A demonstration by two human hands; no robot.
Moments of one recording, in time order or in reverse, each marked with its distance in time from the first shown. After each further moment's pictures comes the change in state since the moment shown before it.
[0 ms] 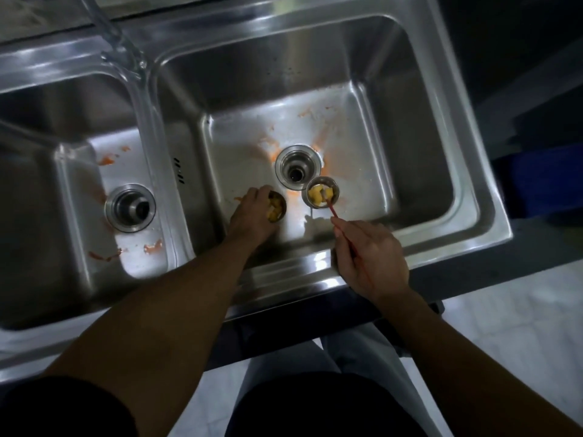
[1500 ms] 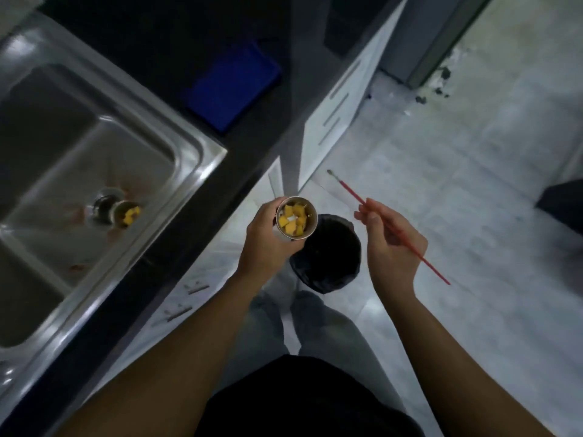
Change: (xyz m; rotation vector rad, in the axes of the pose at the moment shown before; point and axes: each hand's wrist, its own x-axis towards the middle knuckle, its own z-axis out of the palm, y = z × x) left_hand -0.197 0.296 0.222 -0.213 -0.128 0.669; right_hand -0.331 0.127 -0.152 0.534 1.079 0.922
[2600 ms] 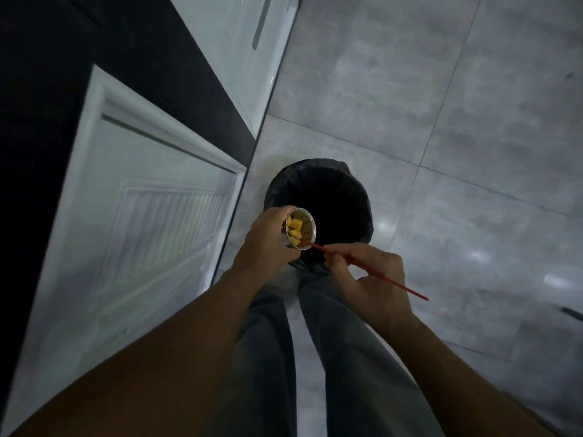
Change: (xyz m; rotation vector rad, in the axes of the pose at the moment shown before) left_hand 0.069 -0.209 0.187 0.325 -0.612 -0.042; right_hand -0.054 0.262 0.031 -0.381 -0.255 0.197
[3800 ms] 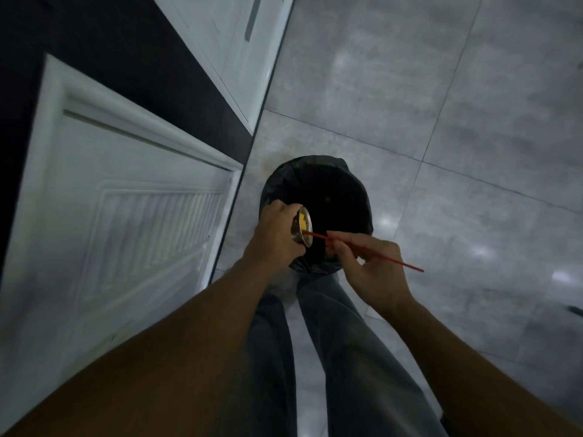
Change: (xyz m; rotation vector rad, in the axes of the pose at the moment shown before) left_hand 0.022 0.026 0.011 0.161 -0.137 -0.088; right_hand 0.021 0.046 0.008 0.116 -0.065 0.076
